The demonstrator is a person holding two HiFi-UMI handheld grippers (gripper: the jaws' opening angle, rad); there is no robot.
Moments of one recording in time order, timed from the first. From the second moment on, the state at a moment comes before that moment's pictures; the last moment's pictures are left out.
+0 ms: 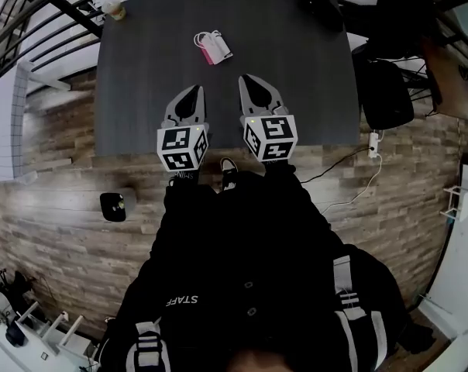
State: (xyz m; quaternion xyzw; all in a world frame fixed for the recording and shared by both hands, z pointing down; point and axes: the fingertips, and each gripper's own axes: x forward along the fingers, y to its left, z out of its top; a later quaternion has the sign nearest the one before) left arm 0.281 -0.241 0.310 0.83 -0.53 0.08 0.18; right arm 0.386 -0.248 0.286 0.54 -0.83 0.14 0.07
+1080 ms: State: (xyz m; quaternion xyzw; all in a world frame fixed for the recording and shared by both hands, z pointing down) left arm 0.252 -0.341 0.480 0.79 -0.55 0.14 0.25; right arm 0.357 -0.372 0.485 0.51 -0.82 0.21 0.16
